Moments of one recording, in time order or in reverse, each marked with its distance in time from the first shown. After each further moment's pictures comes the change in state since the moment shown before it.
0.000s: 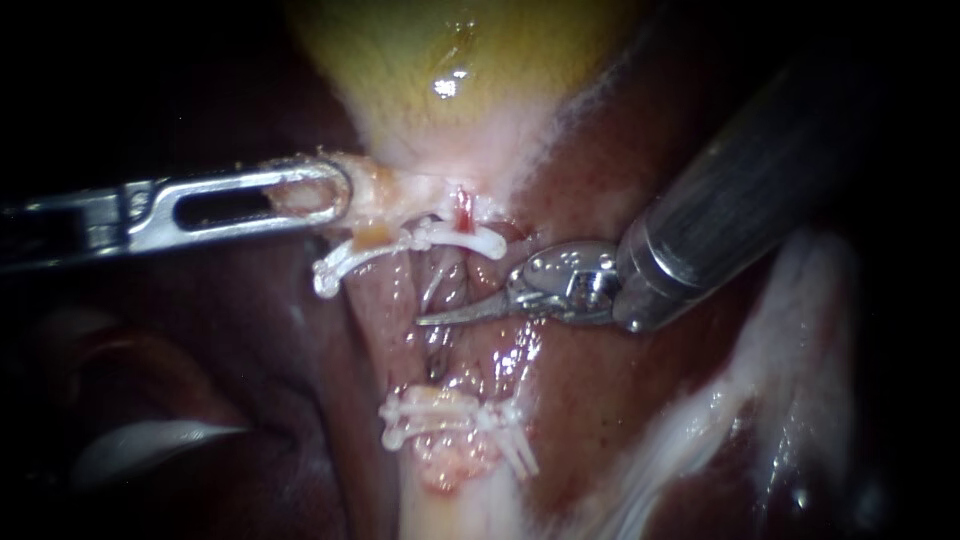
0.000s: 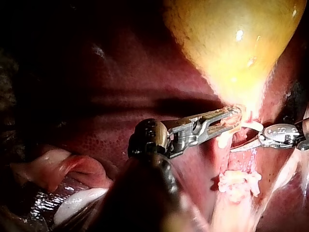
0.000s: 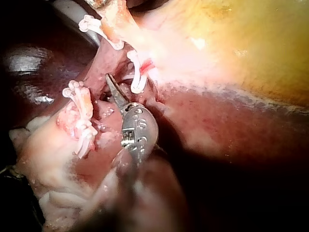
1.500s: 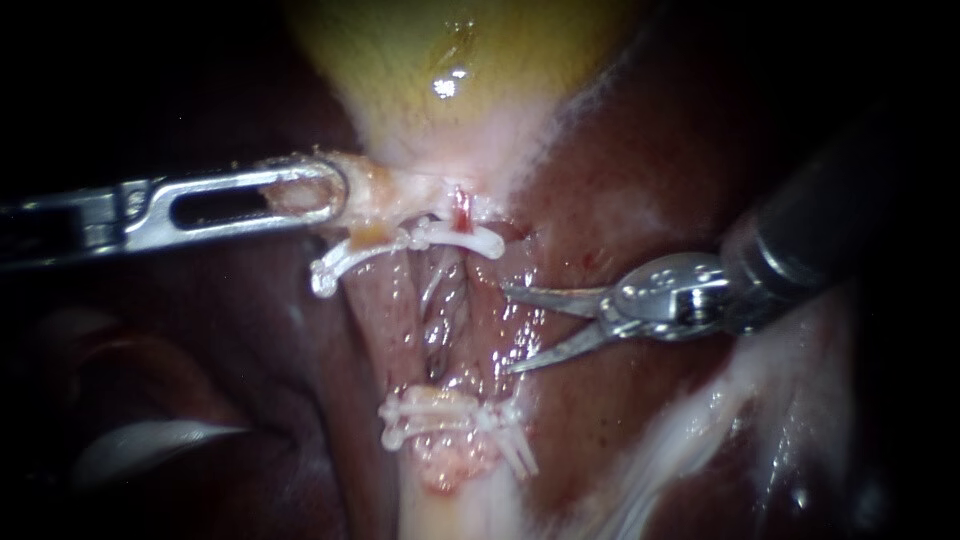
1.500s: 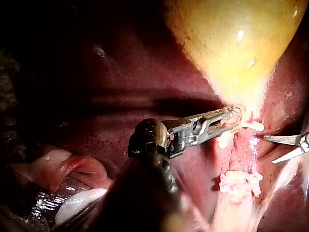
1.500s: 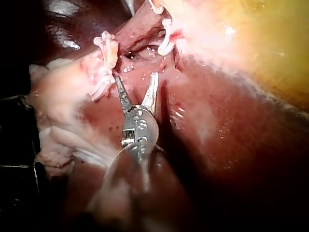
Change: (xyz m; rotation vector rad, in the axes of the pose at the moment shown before) right arm -0.001 -0.008 -0.010 -0.467 -0.046 -0.239; left arm 0.000 0.000 0.000 0.003 0.002 0.000
